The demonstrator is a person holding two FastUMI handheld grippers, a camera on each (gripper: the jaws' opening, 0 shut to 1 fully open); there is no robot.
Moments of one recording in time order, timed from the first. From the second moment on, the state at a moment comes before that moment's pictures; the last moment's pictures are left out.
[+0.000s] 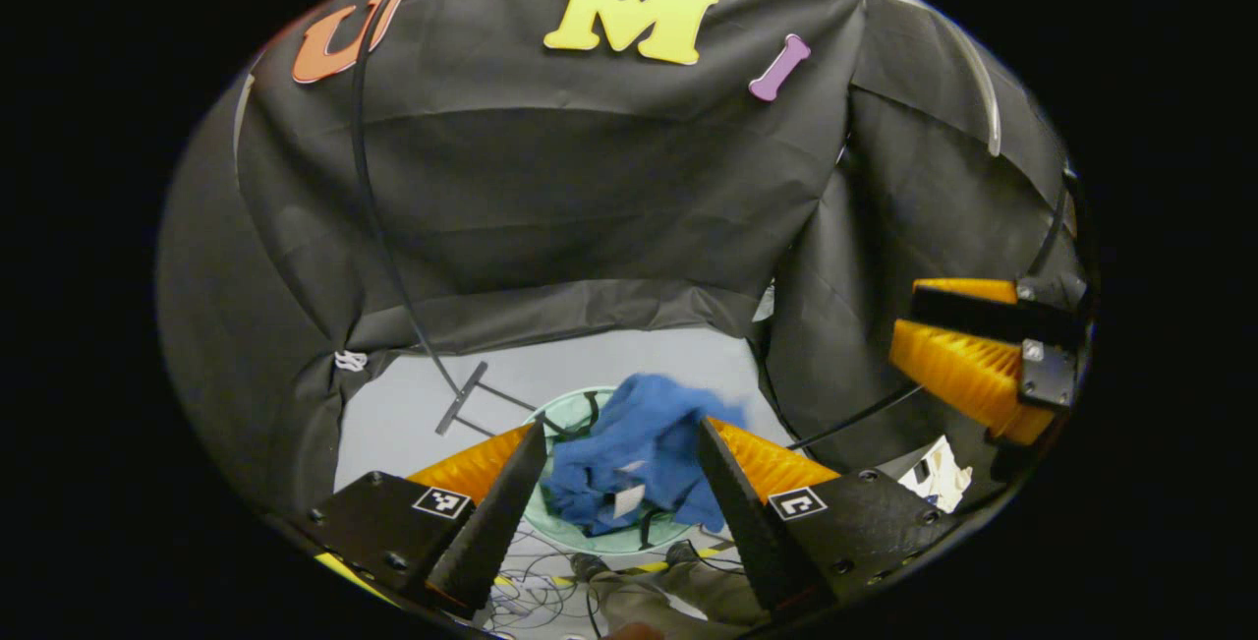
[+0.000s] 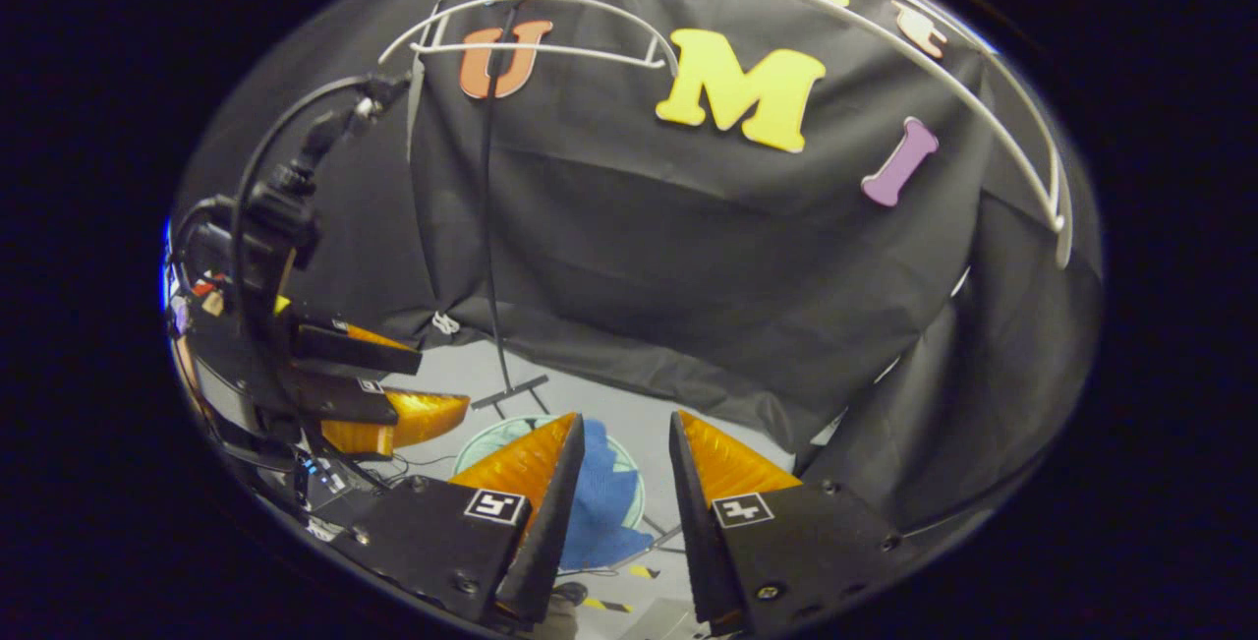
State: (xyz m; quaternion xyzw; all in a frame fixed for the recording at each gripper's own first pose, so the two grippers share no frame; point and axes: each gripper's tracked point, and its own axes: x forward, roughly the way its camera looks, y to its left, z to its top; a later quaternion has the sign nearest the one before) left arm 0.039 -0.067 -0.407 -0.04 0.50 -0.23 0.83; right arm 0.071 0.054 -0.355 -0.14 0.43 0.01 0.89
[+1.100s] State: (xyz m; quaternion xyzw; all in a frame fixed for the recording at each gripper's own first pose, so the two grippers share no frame) left arm 0.061 -0.044 -0.128 -0.03 0.23 -0.15 0.96; right arm 0.027 -0.001 -0.106 -0.06 0.11 0.08 0.99
